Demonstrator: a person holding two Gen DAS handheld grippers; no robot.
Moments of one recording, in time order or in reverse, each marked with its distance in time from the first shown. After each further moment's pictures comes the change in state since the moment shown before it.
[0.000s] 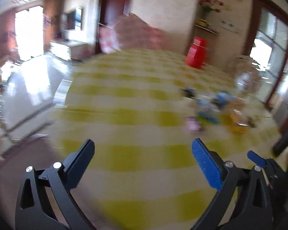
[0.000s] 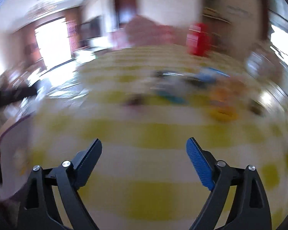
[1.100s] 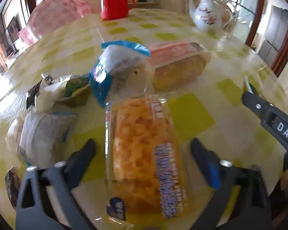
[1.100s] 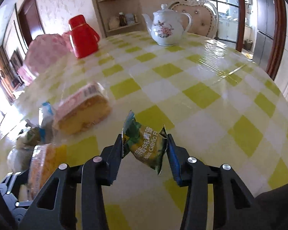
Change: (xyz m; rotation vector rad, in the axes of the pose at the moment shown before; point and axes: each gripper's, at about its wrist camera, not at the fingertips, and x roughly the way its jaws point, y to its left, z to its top) left arm 0.260 -0.310 0.022 0.333 0.258 -0.075; right arm 0.106 -0.279 0.079 0.397 0.072 -0.283
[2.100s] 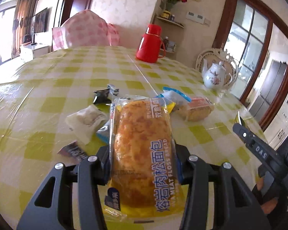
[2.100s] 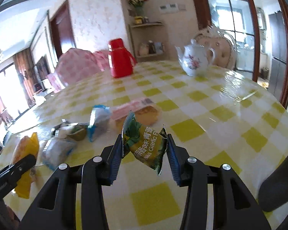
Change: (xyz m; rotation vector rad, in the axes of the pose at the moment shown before) left arm -0.118 0.112 -0.074 -0.258 -0.336 -0.085; right arm -0.074 0.054 -0.049 -0.105 -0.240 0.152
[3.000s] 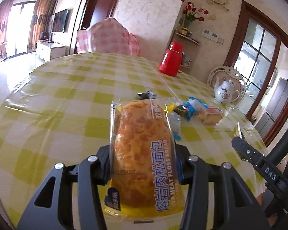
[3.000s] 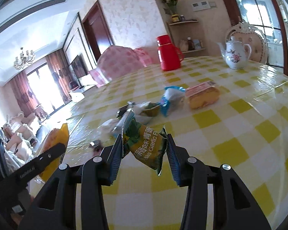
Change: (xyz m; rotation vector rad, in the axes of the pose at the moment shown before) left arm -0.096 0.072 -0.032 -0.091 -0.082 0.071; right arm -0.066 0.084 -0.049 -0.015 0.024 0.285
